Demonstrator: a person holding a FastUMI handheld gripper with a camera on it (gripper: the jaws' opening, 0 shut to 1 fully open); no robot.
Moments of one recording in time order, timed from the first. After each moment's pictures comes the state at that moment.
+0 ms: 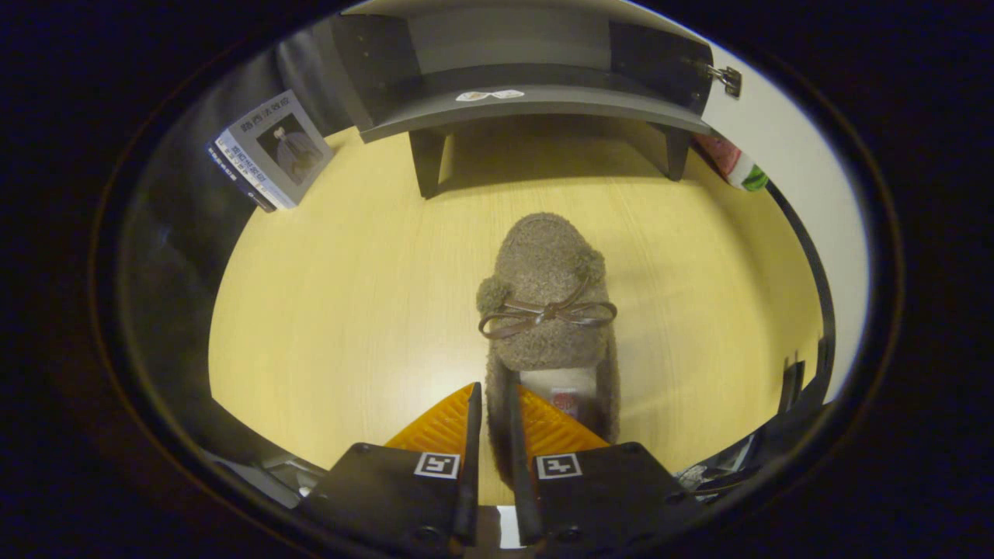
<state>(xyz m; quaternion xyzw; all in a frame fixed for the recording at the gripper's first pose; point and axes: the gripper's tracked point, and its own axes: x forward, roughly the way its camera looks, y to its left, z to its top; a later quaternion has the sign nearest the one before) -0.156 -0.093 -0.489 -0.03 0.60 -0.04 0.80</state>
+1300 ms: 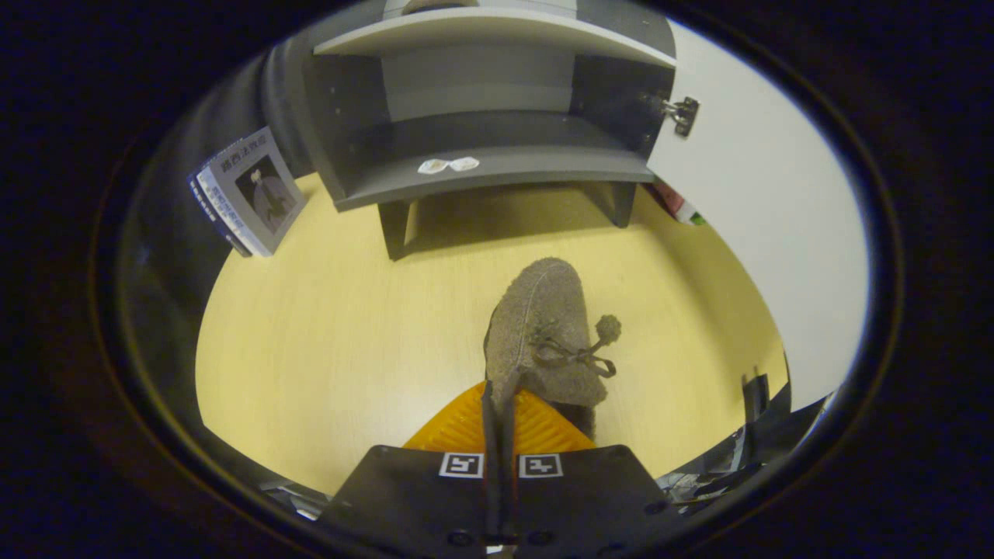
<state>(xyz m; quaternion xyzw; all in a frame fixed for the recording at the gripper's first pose) -0.119 -0.123 -0.425 -0.05 0.50 -0.11 0.86</state>
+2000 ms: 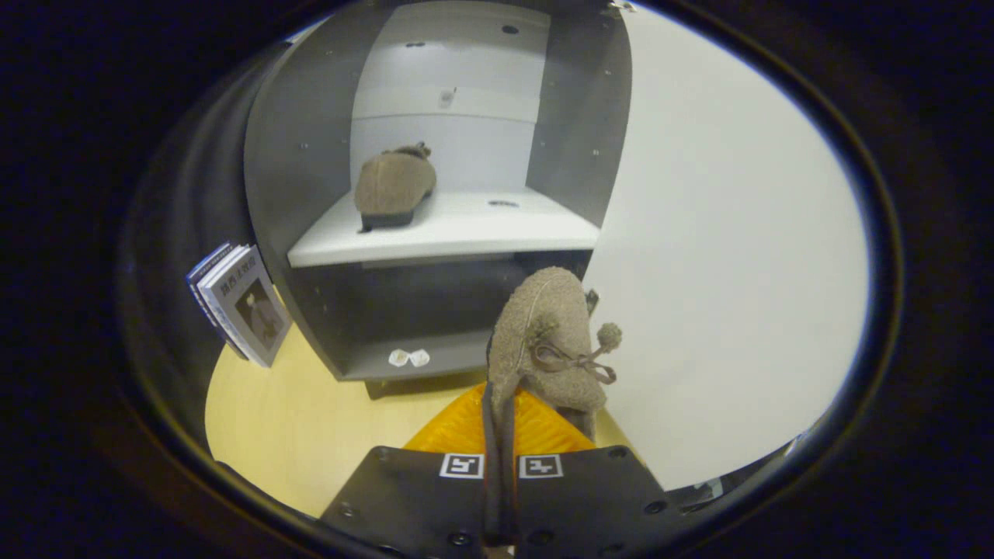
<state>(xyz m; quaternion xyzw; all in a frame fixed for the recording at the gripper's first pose) -0.012 -0.147 -0.219 -0.11 0.32 -0.14 0.93</state>
